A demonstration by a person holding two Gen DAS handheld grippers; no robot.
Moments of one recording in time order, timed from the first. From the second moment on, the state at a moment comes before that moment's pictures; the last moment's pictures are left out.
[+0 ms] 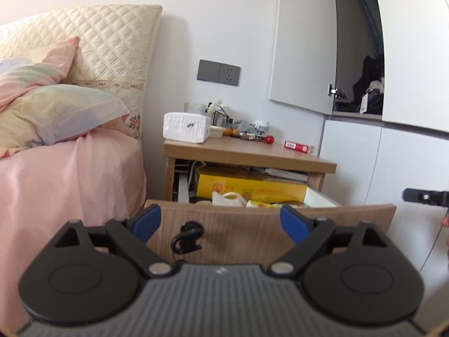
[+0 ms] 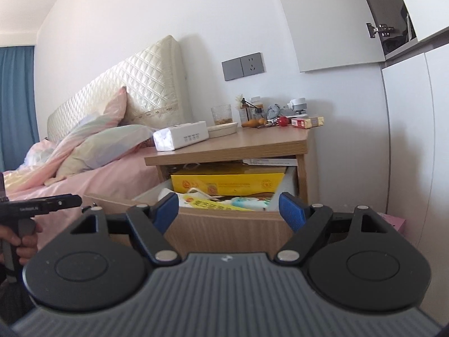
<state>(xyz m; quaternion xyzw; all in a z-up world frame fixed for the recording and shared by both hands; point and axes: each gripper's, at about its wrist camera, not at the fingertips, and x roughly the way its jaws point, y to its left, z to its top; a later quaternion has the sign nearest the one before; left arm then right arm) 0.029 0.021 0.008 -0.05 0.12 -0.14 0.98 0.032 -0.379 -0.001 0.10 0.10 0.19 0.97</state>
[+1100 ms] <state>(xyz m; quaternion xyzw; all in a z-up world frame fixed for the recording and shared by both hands) 0.024 -0.017 0.031 0.01 0.09 -0.06 0.99 0.017 -0.283 0.042 0.13 0.10 0.13 0.98</state>
